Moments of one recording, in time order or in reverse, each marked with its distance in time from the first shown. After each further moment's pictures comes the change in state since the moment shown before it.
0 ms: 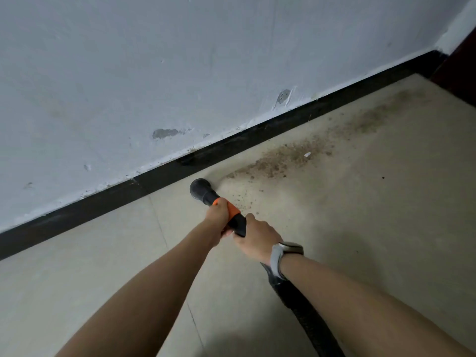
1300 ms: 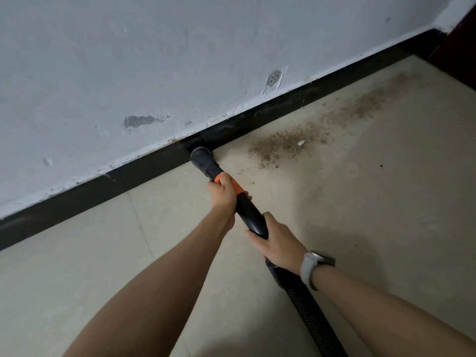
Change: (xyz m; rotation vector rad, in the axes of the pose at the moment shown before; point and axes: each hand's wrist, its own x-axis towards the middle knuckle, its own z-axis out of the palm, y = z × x) left_hand 0.031 0.009 0.052 -0.386 -0.022 0.212; right_hand -0.005 0.064 -0.002 0.367 0.010 -0.084
